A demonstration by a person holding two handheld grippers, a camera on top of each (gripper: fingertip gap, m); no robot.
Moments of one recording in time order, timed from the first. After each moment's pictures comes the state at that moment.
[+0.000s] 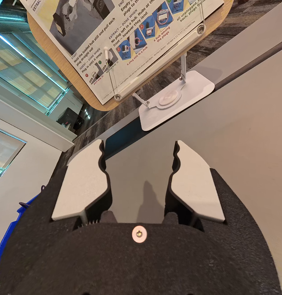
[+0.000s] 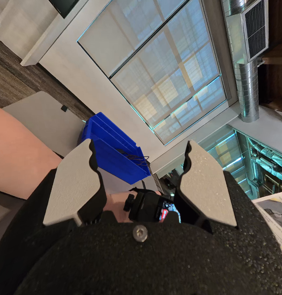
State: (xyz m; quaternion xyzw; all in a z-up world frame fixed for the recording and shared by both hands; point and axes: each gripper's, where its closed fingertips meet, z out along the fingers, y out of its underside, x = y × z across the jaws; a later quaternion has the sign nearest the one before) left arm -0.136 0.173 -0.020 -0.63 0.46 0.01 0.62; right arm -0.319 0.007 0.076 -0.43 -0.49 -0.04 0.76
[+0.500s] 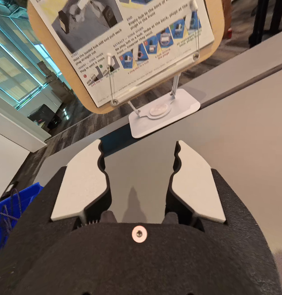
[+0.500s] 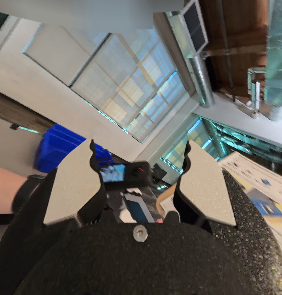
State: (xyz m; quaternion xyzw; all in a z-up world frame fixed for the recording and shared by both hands) left arm -0.138 0.174 -0.006 -0.65 0.43 -0.09 0.62; right arm -0.231 0.000 0.149 -0.44 -0.37 -0.06 0.82
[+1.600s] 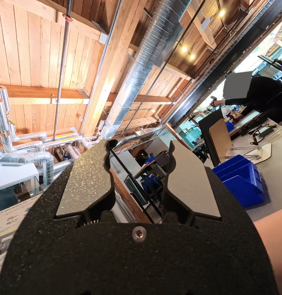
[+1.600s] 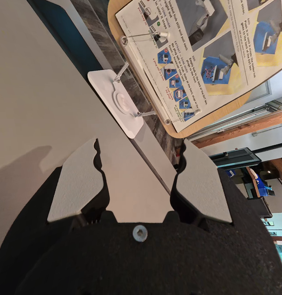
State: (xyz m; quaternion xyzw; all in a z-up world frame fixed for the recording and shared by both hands) left arm -0.177 -0.149 0.139 -0.07 0.44 -0.45 0.77; right arm -0.068 0.107 -0.009 -0.77 -0.18 -0.42 0.45
